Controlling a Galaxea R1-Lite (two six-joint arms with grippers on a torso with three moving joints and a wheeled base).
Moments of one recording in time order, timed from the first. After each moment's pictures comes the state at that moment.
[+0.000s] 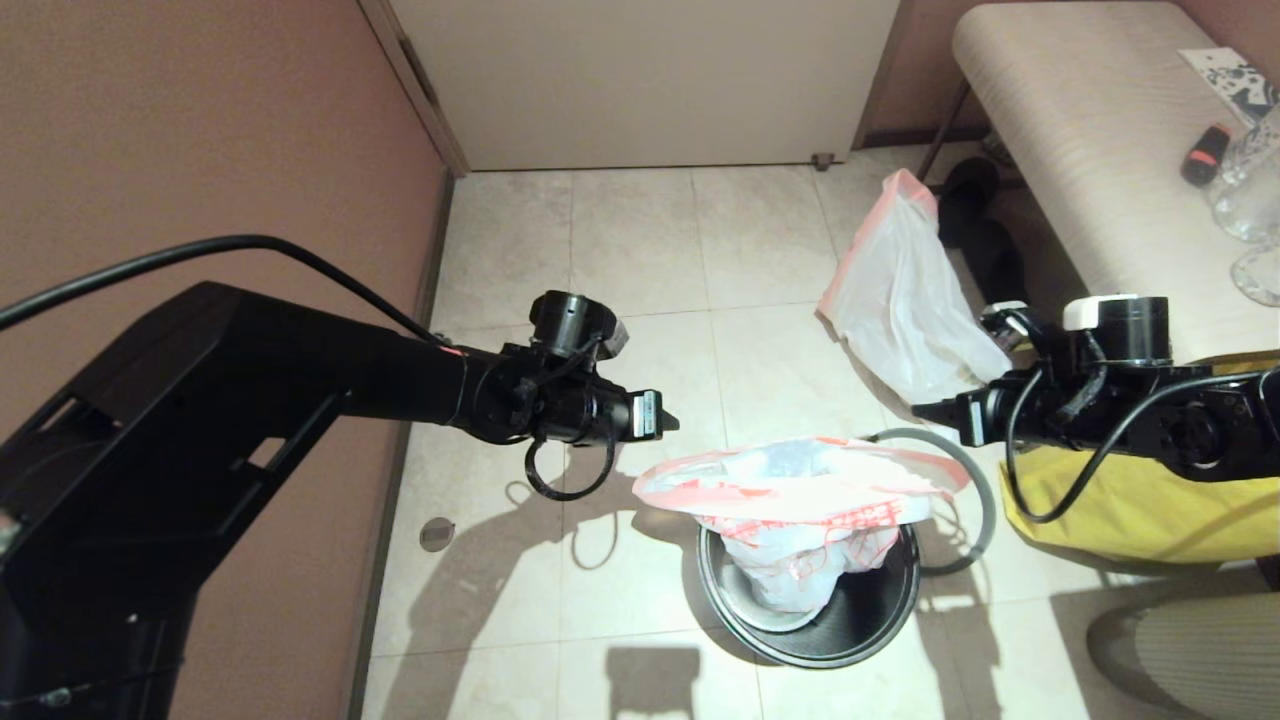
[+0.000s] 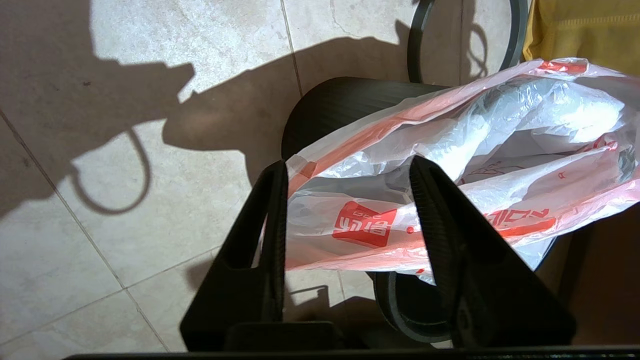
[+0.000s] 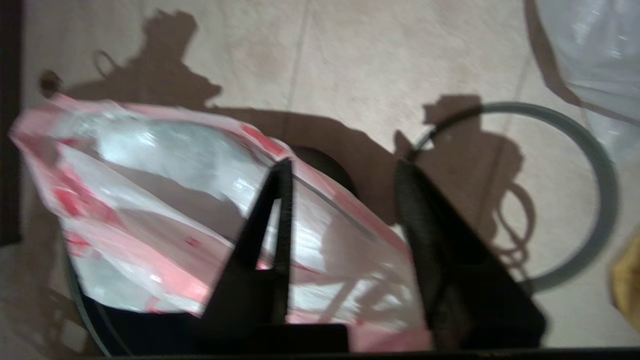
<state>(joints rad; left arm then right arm) -0.47 2.21 -1.58 0.01 -0.16 -0.29 0.05 1.97 -1.11 -0.40 0.36 -0.08</state>
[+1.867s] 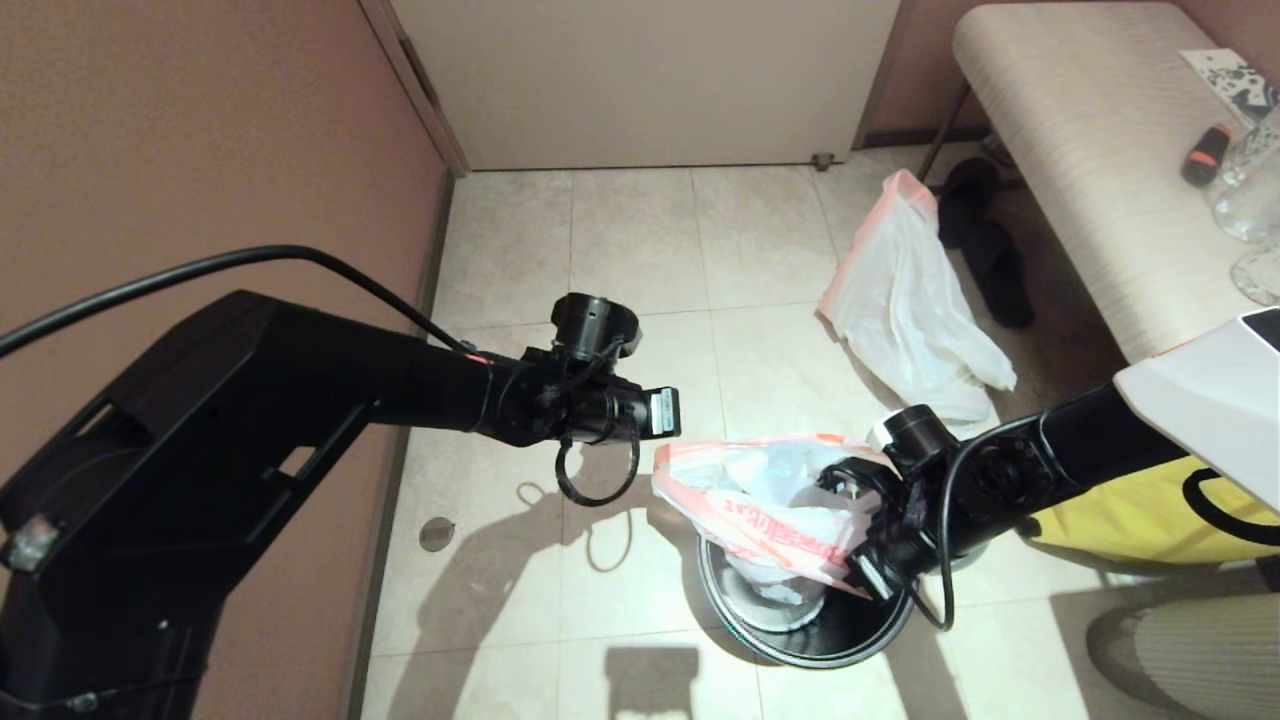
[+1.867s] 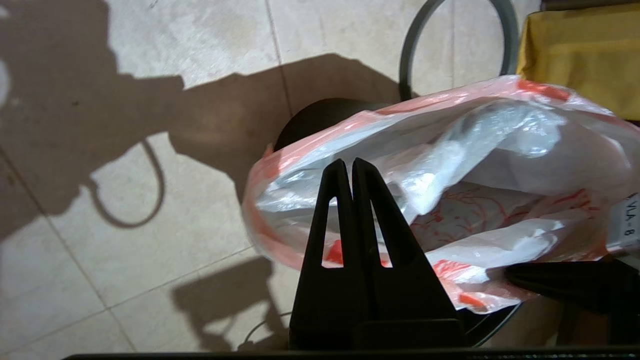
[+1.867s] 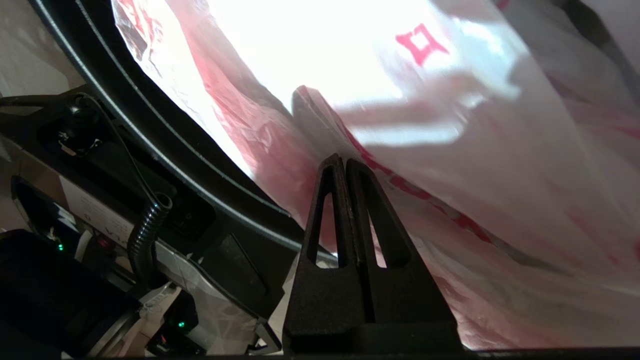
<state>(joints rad) -0.51 2.24 -1.61 -0.03 -0.08 -0.33 0.34 2.18 -1.24 0.21 0.21 -0.23</state>
